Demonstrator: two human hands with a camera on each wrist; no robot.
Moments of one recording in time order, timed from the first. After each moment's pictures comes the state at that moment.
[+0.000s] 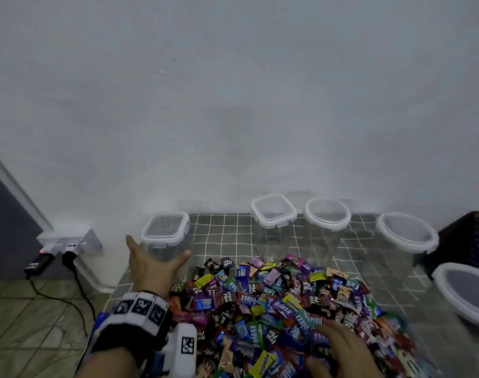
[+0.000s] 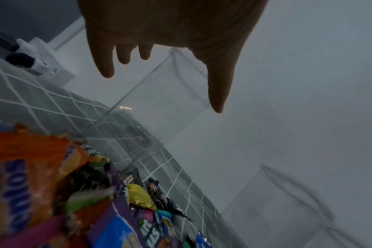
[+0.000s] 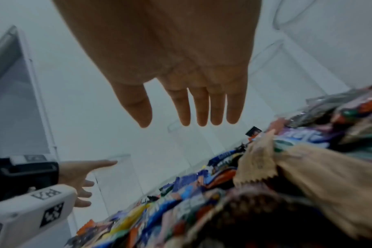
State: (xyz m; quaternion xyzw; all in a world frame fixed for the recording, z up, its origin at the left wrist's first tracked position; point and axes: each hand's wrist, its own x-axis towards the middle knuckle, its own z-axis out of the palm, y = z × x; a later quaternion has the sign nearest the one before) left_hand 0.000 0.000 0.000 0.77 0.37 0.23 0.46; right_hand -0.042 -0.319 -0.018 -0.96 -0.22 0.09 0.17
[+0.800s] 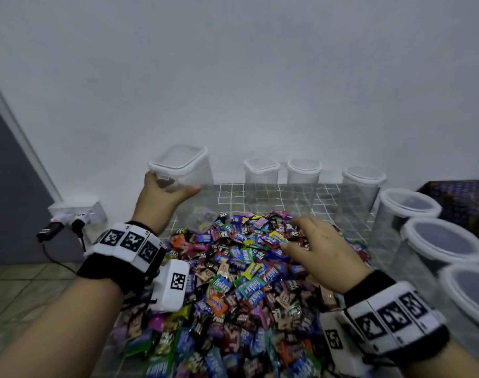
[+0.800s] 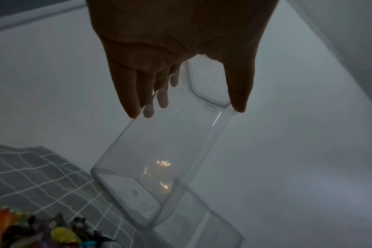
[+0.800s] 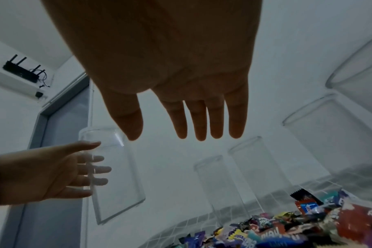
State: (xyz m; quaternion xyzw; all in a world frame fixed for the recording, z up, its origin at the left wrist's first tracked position) left_hand -0.087 -0.038 0.049 0.77 0.13 0.27 0.57; right_hand -0.096 -0.318 0.030 -0.95 -0.22 -0.03 0.24
